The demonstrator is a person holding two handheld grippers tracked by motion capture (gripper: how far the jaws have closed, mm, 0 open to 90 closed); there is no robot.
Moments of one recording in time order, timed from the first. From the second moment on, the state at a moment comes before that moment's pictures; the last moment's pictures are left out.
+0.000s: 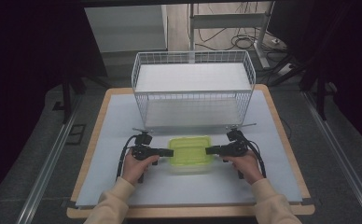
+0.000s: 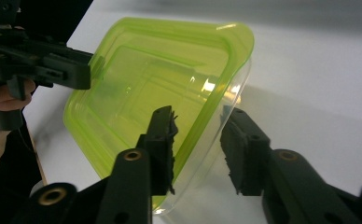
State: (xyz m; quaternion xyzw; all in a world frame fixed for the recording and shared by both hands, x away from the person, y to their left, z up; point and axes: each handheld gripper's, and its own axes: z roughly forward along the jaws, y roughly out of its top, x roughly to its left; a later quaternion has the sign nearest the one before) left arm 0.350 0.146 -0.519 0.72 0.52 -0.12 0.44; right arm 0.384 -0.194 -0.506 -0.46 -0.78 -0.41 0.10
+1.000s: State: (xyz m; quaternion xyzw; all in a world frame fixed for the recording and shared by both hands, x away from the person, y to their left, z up) left arm 0.330 0.150 -0.491 0.72 0.48 -0.09 0.49; right arm 0.369 -0.204 -0.475 -0.44 -0.76 -0.47 0.09
